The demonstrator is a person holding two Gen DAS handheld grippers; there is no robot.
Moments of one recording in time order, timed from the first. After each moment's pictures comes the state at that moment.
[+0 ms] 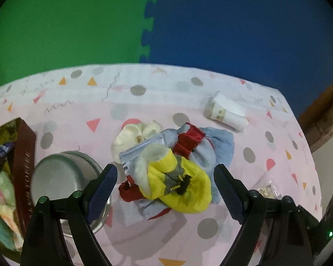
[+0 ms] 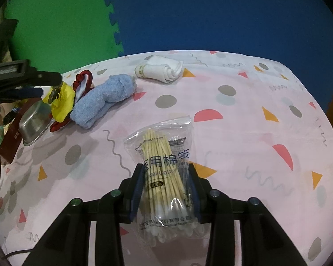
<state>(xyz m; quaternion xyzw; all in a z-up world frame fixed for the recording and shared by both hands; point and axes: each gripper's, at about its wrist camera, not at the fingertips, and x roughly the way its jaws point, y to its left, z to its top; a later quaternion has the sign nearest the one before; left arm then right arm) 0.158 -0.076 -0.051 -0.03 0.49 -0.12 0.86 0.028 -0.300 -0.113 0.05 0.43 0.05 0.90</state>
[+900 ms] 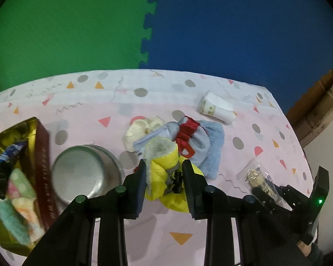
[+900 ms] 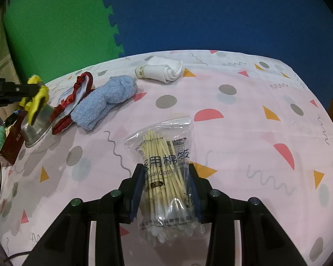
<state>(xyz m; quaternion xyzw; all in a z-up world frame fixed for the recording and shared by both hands) 0.120 -0.045 -0.017 -0.02 0.47 -0.15 0.87 0.028 -0.300 -0.114 0.05 0.43 0.05 0.90</state>
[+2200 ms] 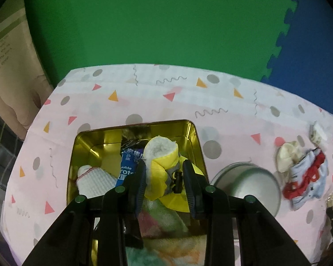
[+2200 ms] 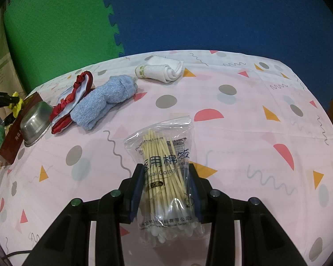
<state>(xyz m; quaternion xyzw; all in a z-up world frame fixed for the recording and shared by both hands) 0.172 0.140 -0.040 -0.01 0.49 0.04 0.87 0.029 -0.299 -0.114 0.05 0.43 0.05 0.90</state>
